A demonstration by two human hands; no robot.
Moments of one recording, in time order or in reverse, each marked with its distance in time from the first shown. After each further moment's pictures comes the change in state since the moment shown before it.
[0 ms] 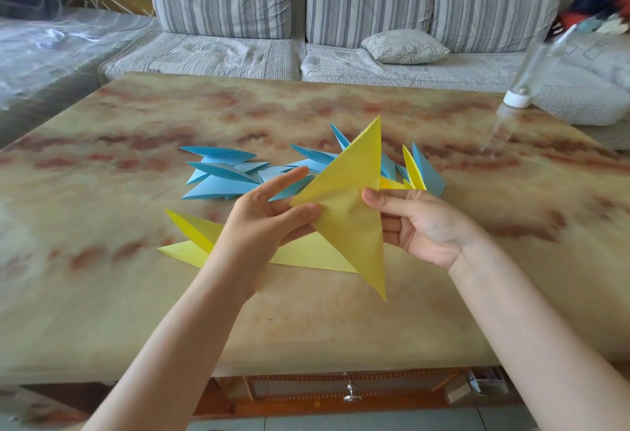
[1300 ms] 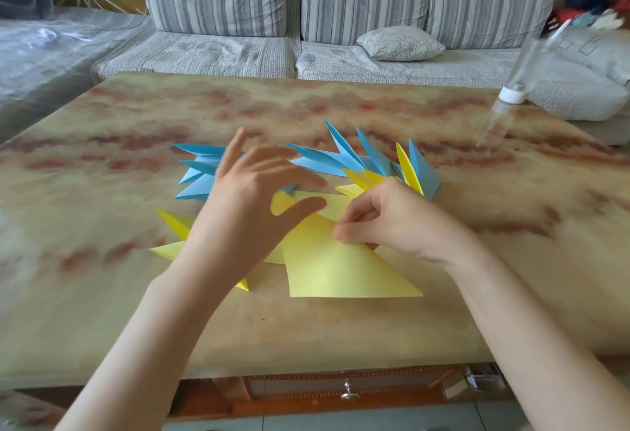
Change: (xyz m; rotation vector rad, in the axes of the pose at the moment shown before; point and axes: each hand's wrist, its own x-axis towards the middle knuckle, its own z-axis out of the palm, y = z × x) left_hand 0.005 0.022 -0.008 1.318 0.014 0.770; right_hand -0.015 -0.010 0.022 -0.904 -0.002 -0.187
